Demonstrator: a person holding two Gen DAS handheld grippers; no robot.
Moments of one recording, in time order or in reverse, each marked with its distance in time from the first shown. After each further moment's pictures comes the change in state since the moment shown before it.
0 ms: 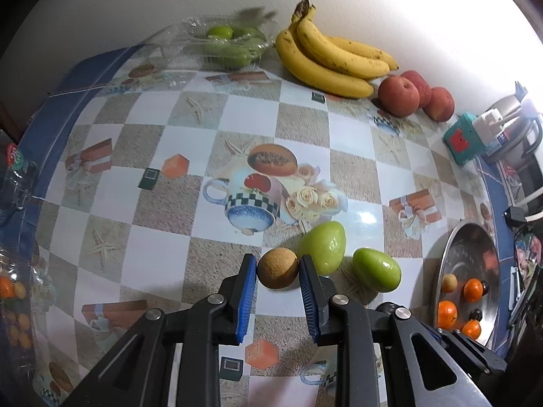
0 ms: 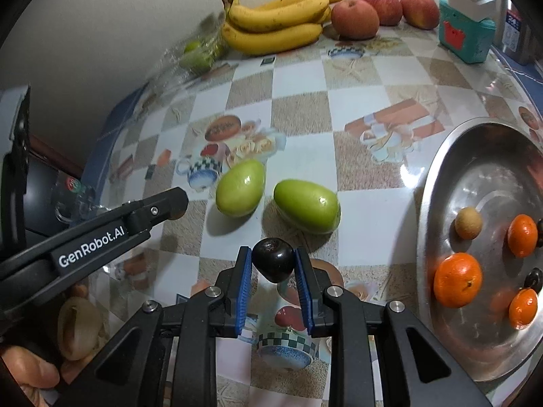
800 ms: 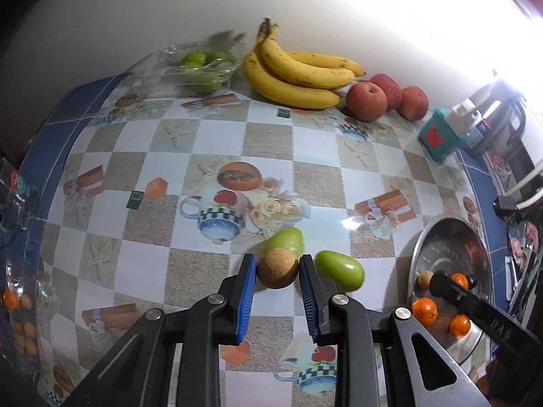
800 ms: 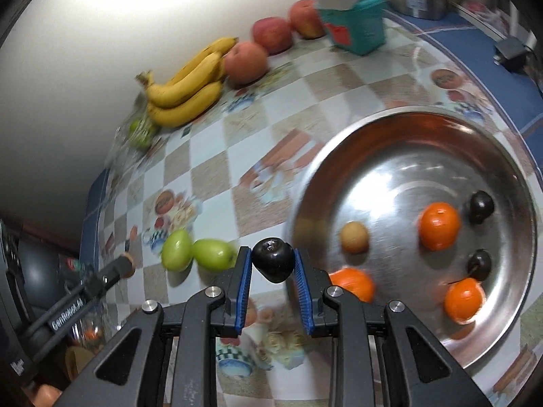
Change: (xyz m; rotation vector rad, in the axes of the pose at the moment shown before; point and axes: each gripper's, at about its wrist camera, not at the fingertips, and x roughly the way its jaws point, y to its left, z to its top) left arm -0.022 -0.041 -0.005 0.084 -0.055 -0.008; right arm -0.049 -0.095 0.010 0.299 -0.123 -0.024
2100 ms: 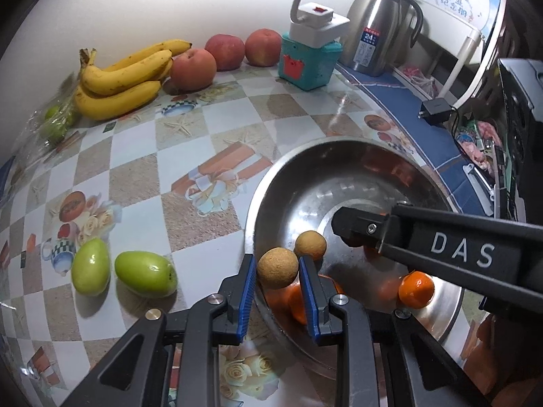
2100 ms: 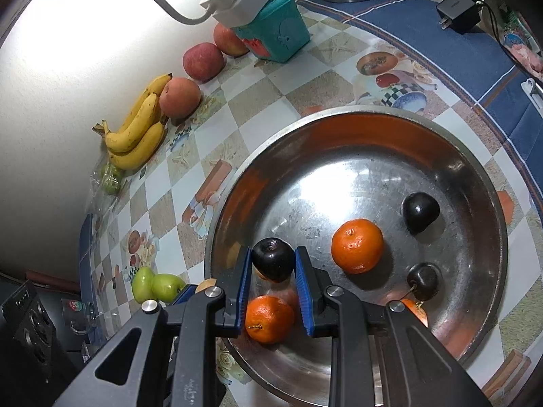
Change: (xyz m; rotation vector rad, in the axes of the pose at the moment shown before) left arm 0.043 -0.153 -0.049 0.380 0.009 -0.174; right arm -0.009 -0.065 0.012 0.165 -0.027 -0.021
